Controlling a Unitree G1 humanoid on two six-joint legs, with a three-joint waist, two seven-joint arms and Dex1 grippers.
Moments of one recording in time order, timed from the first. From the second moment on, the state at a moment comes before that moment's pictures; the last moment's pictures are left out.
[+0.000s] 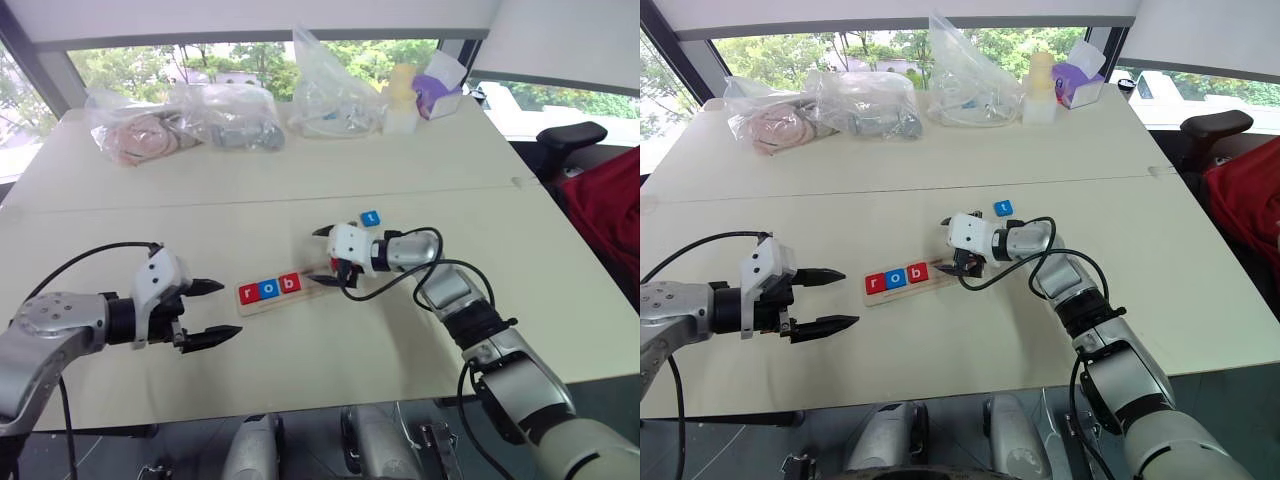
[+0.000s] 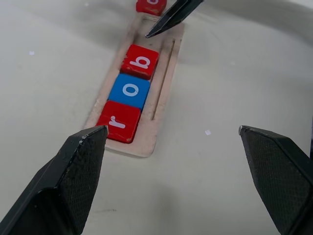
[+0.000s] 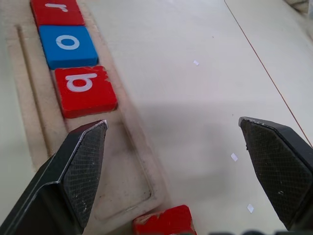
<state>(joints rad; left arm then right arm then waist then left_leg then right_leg) 0.00 0.97 0.21 -0.47 -0.60 0.67 -0.99 -0.75 -0.33 0.37 0.45 -0.10 -0.08 0.91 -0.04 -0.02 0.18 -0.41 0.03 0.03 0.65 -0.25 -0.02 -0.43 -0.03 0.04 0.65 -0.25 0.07</state>
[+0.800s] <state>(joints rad) 0.00 0.97 0.19 -0.47 -0.58 0.64 -1.00 -0.77 -0.33 0.24 0.38 -0.02 0.16 0.88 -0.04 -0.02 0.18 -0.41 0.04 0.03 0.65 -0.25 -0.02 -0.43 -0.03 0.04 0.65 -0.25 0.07</state>
